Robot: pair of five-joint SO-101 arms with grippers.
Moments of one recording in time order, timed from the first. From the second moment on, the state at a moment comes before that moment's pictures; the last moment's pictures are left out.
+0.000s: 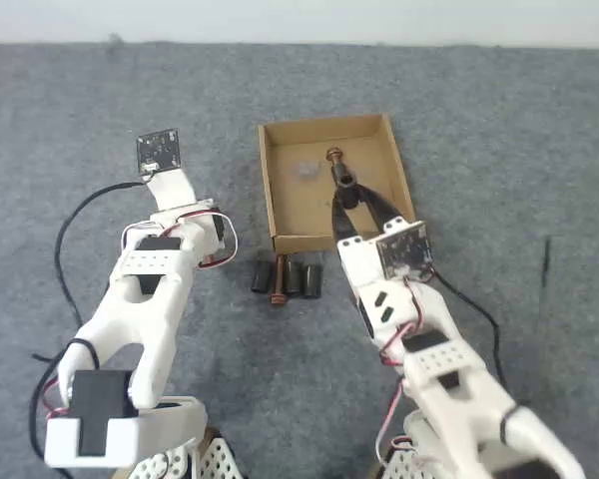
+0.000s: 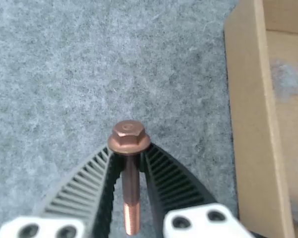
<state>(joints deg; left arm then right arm) -5.9 -8.3 53.3 21.1 16.9 -23.7 -33.1 84.3 -37.3 5.0</state>
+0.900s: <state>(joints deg) -5.8 -8.4 56.9 12.4 17.0 -29.3 5.7 94.4 -95.8 4.8</state>
